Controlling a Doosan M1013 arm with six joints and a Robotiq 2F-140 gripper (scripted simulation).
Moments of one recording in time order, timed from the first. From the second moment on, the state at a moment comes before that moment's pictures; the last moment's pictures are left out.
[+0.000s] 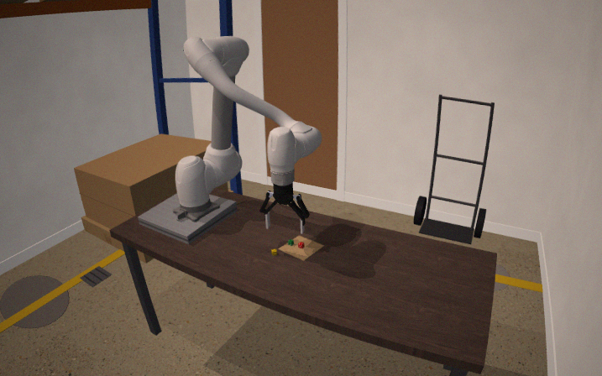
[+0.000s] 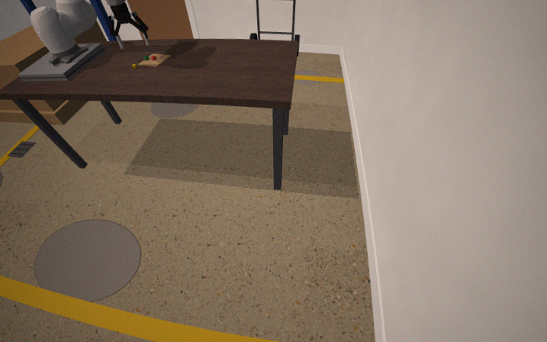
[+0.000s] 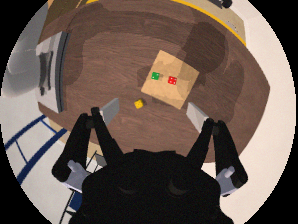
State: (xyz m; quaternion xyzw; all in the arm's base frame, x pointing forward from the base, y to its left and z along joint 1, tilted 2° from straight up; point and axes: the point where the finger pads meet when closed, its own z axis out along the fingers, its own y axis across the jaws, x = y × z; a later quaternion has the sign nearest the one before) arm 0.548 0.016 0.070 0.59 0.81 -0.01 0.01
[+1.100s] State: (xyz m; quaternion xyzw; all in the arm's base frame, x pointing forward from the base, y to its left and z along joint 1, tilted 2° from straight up) arm 0.518 -0.023 0.064 0.91 0.42 0.00 0.01
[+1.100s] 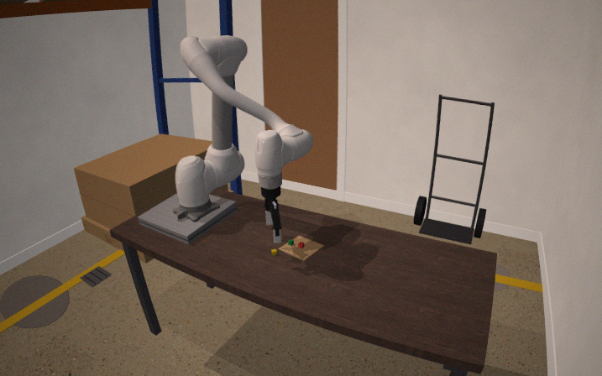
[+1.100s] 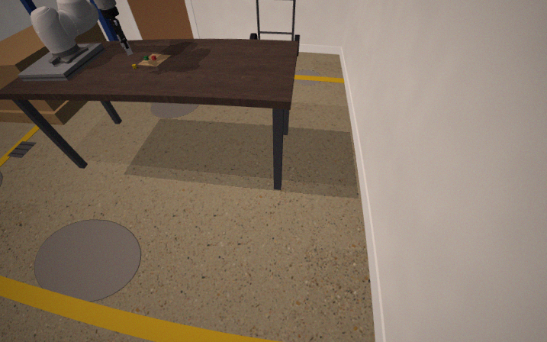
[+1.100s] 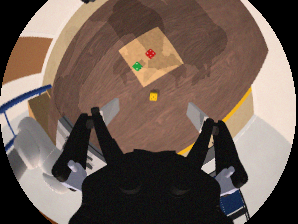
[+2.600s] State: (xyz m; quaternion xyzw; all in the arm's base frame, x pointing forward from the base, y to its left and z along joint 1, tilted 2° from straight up) arm 0.517 -0.024 0.064 0.92 0.40 -0.01 0.02
